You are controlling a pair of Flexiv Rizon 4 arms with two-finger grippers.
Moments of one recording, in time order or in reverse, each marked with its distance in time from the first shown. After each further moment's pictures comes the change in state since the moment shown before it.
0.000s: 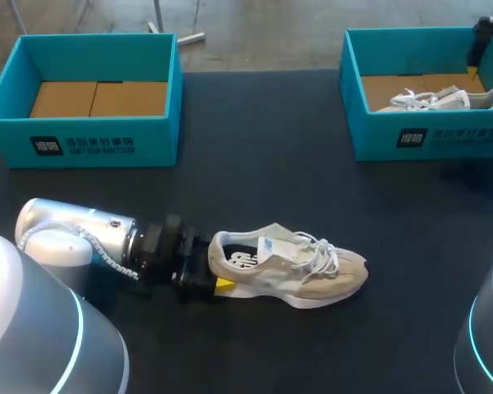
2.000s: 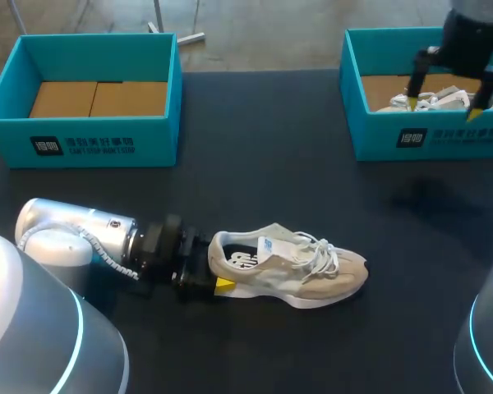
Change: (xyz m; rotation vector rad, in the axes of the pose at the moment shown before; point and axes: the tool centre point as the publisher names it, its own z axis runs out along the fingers) left arm 0.000 0.000 0.000 0.000 0.000 0.000; right arm 0.112 -0.105 0.006 -0.004 0.037 0.060
